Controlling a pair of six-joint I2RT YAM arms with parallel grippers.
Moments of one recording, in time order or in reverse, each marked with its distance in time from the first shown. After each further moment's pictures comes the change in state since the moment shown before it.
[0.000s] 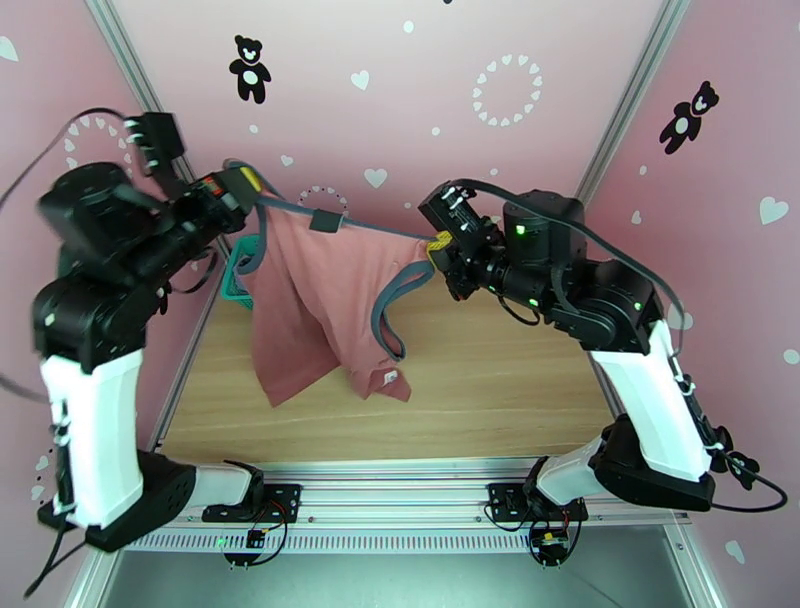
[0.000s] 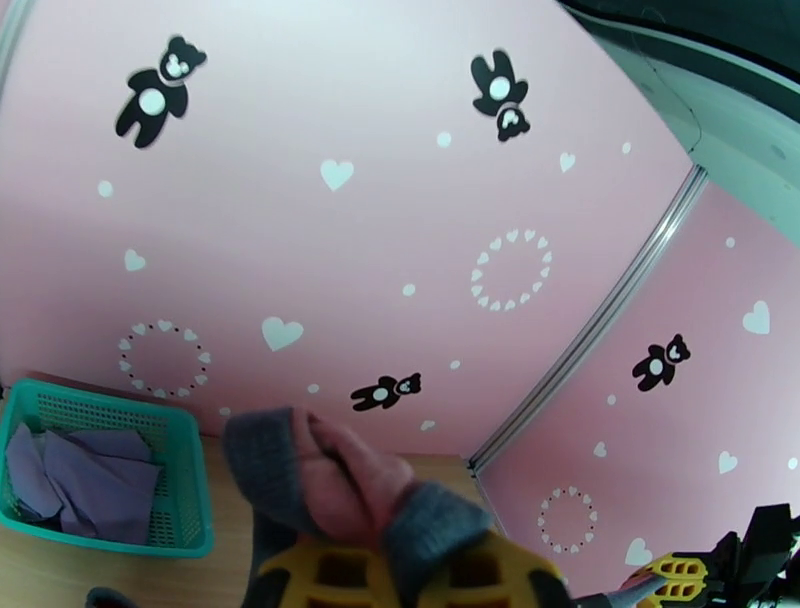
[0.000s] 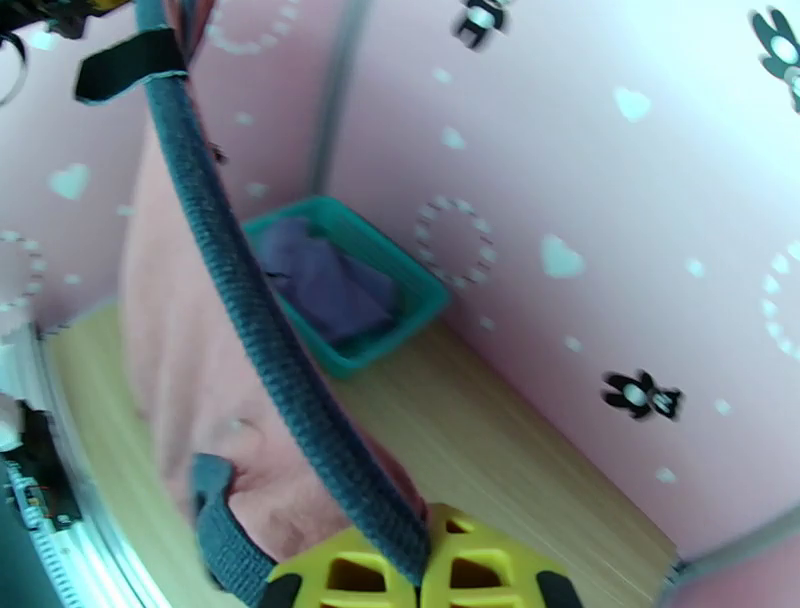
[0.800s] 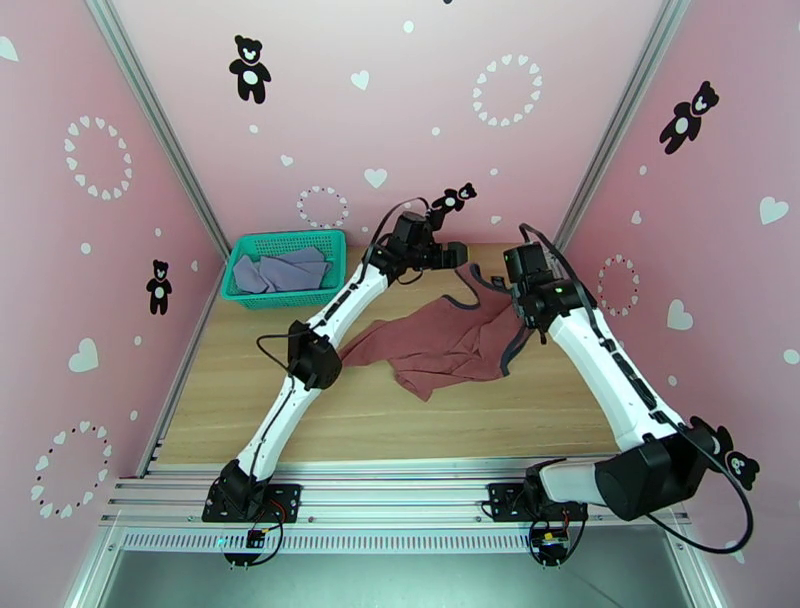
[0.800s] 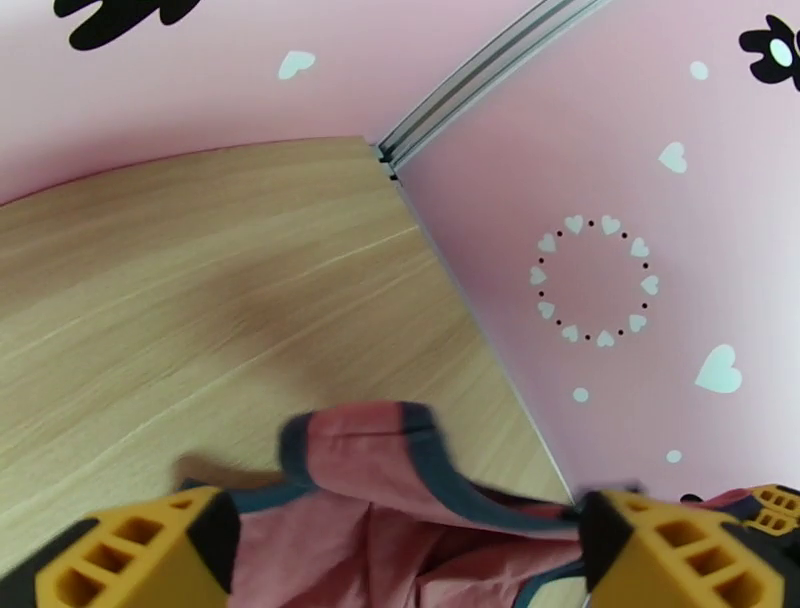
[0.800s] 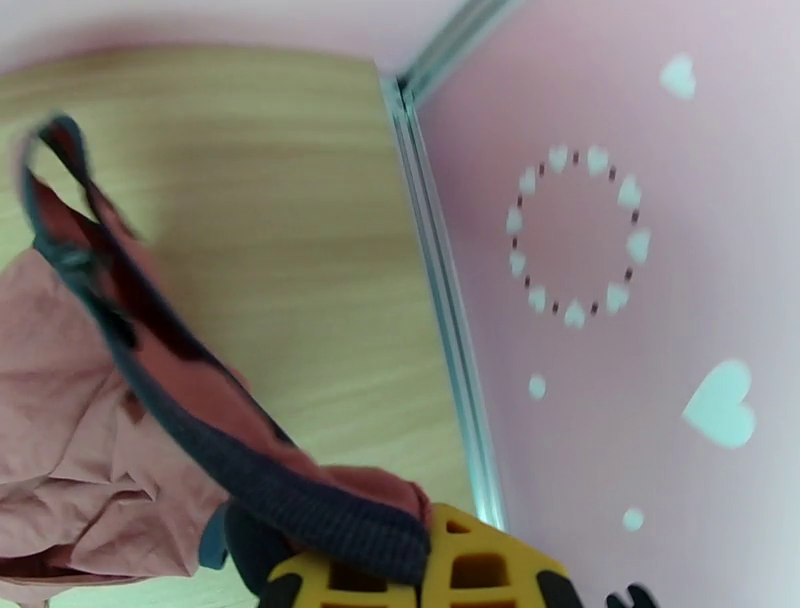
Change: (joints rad) left arm -0.315 1.148 0.475 0.274 0.285 -0.033; right arm -0.575 -0.077 -0.827 0.103 0.393 0.386
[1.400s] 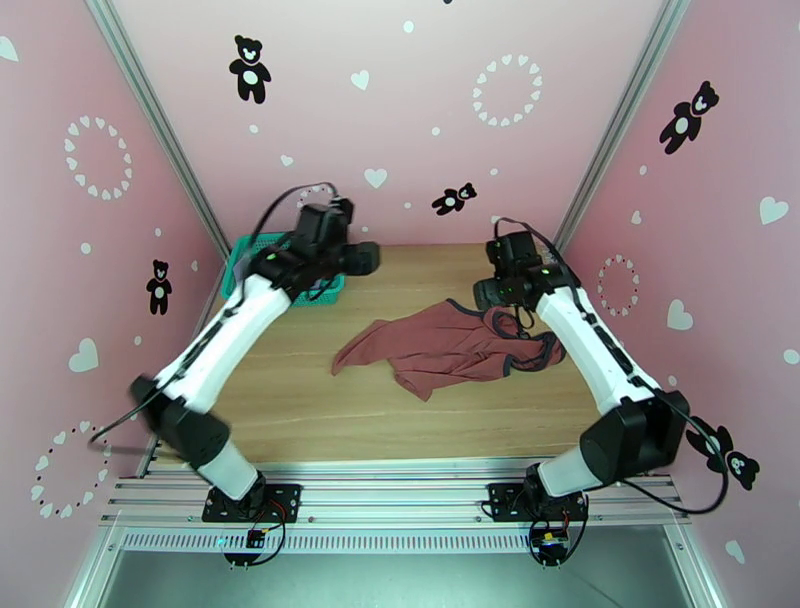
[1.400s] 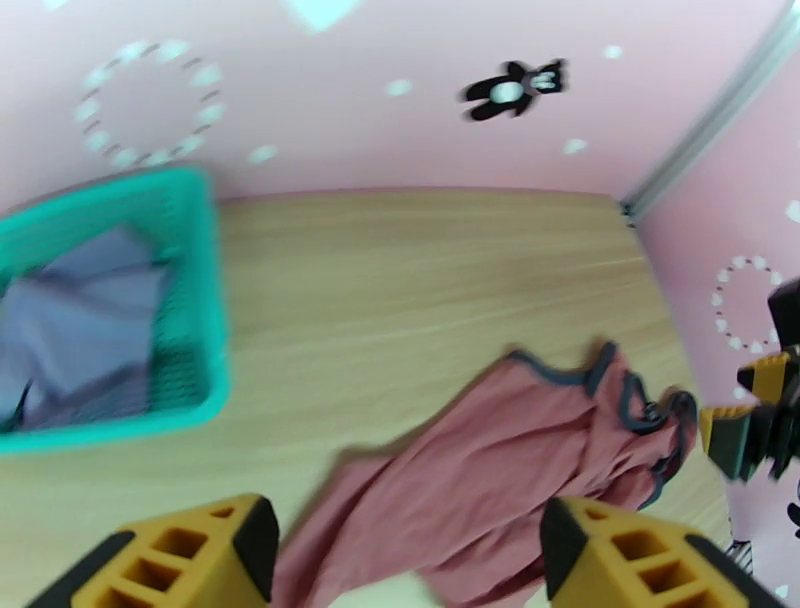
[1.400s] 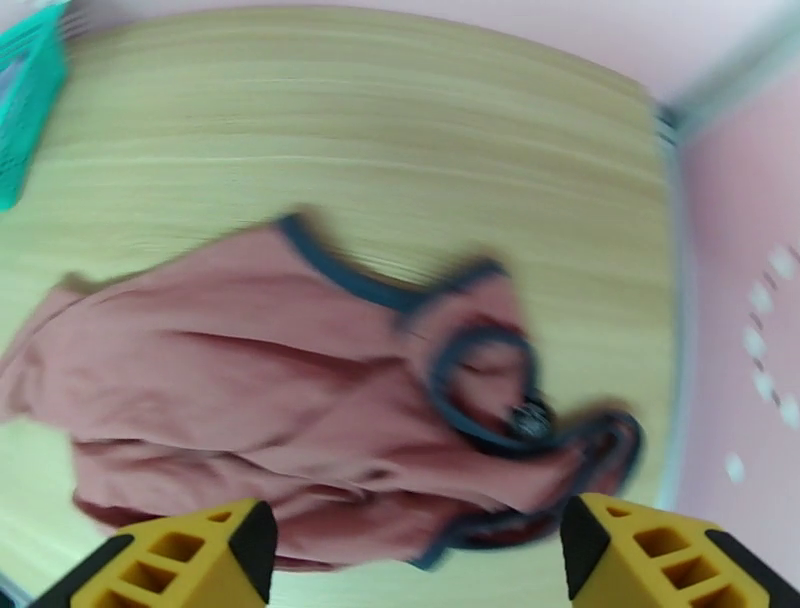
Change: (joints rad) left arm 0.129 -1.134 -1.152 -0.182 -0.465 0.169; right arm 0.059 0.229 0.220 0.054 -0.577 -0.140
